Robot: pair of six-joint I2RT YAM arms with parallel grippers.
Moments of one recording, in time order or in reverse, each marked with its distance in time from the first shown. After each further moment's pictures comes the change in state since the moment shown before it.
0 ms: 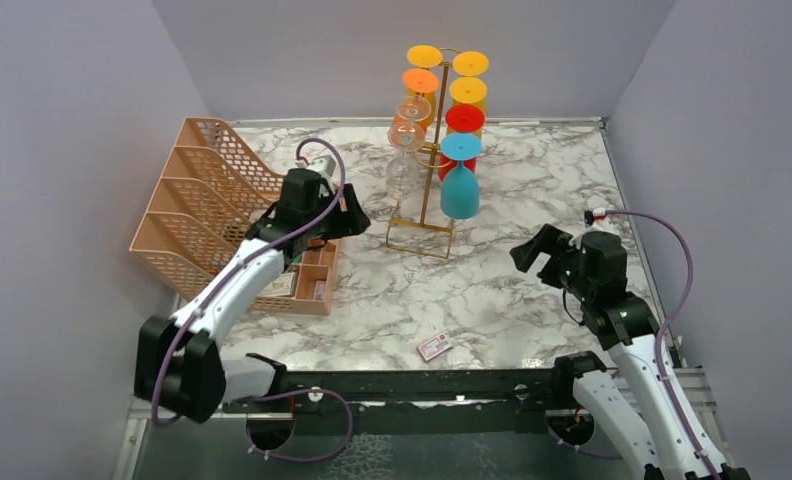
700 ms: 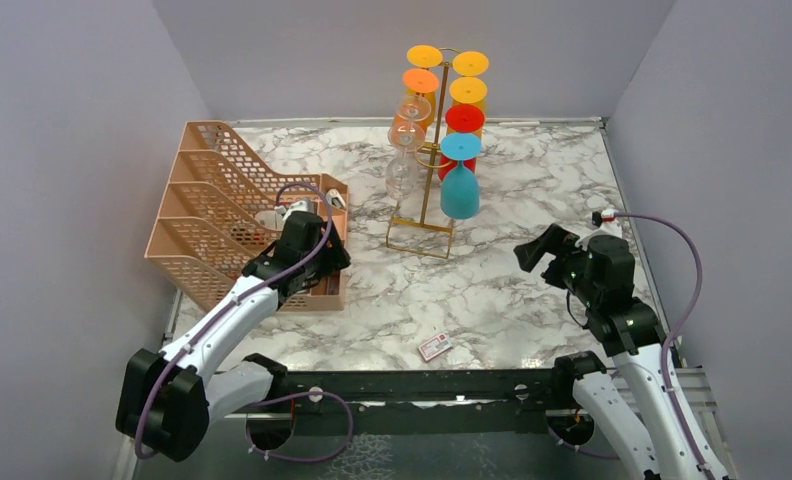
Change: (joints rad) left arm -0.076 -0.074 -0.252 -0.027 -0.274 -0.190; right arm 0.000 -0.044 0.020 -0.021 0.010 0.013
